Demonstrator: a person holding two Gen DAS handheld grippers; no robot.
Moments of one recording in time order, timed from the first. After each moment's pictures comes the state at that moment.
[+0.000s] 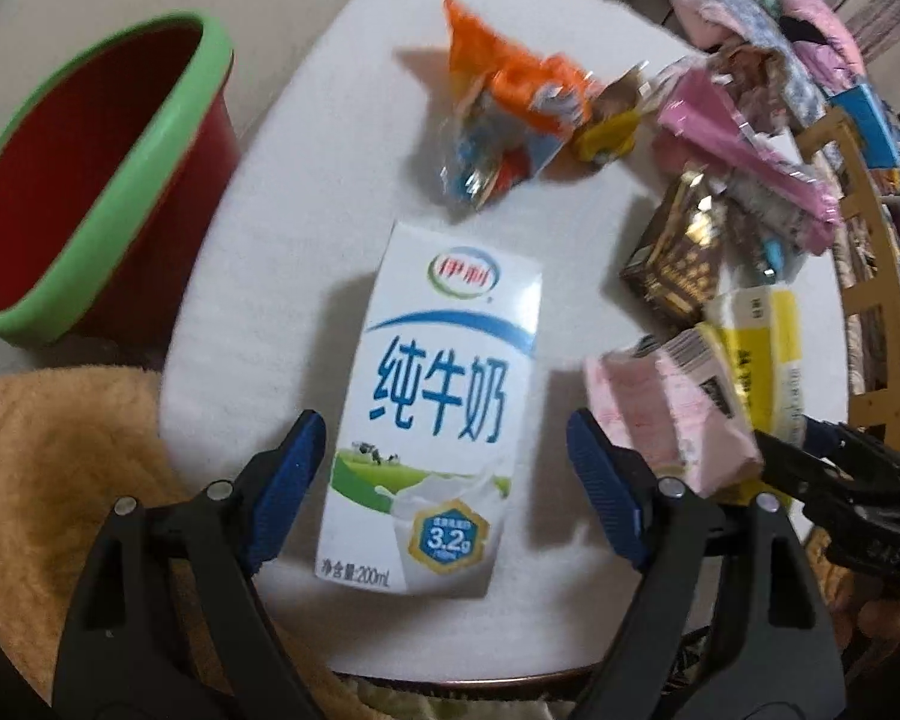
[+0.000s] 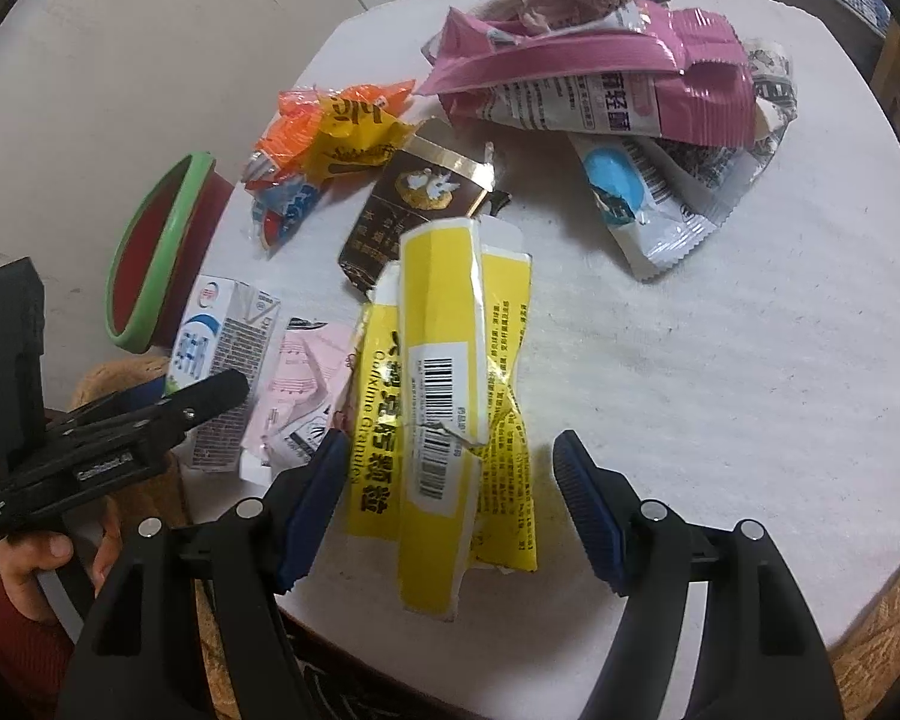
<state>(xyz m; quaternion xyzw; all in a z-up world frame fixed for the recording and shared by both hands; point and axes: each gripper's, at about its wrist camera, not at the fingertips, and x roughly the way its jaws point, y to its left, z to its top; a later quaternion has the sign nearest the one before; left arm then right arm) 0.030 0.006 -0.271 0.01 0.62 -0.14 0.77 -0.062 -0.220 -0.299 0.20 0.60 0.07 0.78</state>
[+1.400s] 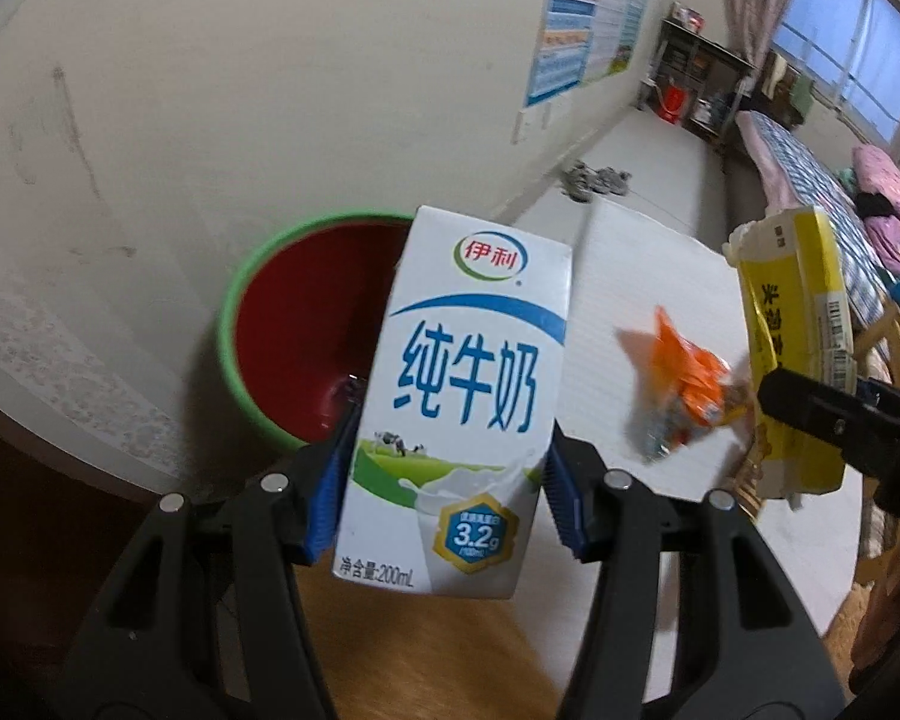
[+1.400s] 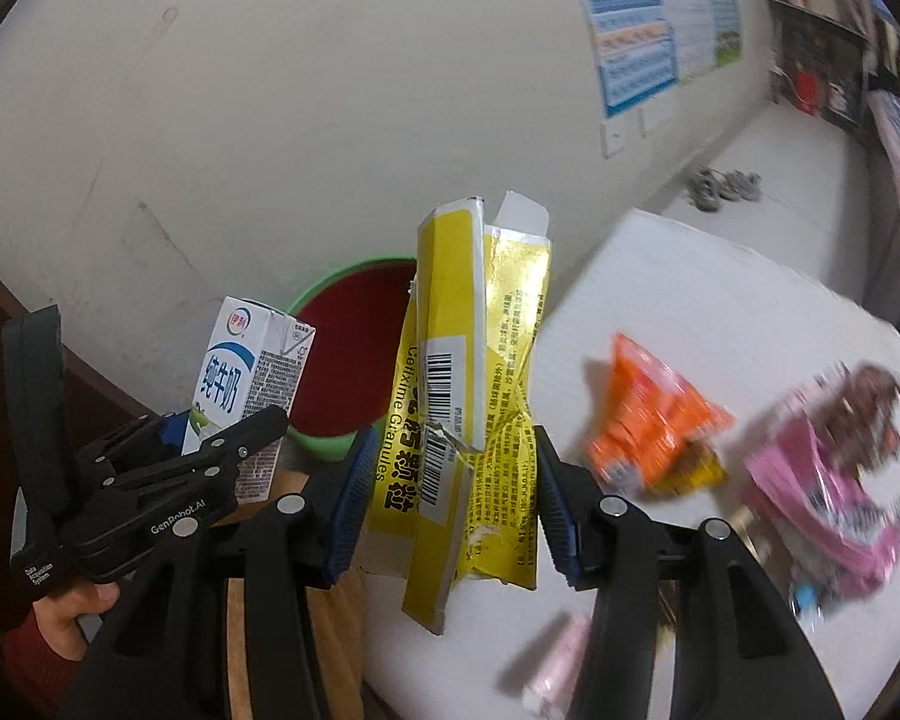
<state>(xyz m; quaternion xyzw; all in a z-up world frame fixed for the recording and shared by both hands) 0.046 0.139 -0.148 -0.04 0.46 0.01 0.89 0.049 -0.067 -0.165 0.07 0.47 0.24 0.85</state>
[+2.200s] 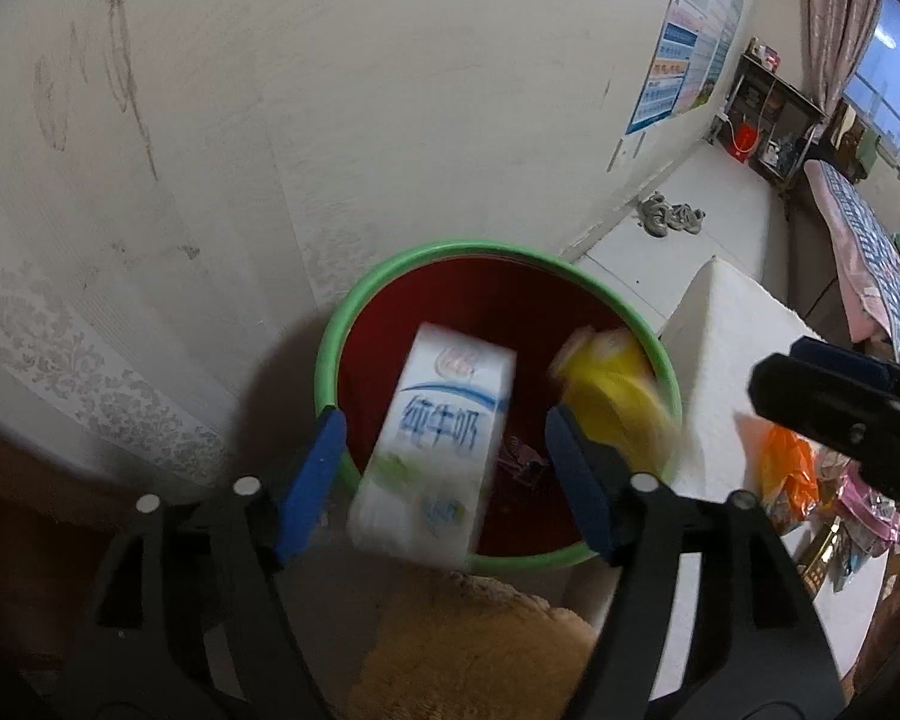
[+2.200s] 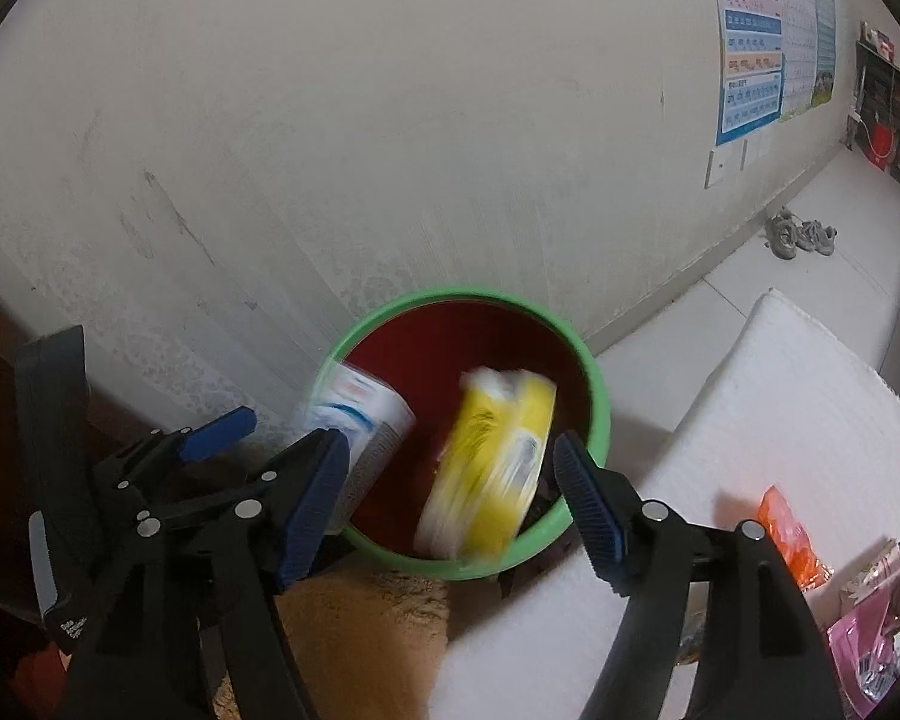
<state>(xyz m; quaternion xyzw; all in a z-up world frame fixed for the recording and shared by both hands) 0.091 0.219 -0.169 -0.08 0.46 0.08 0.88 0.123 0.046 -0.171 0.02 0.48 0.29 0.83</state>
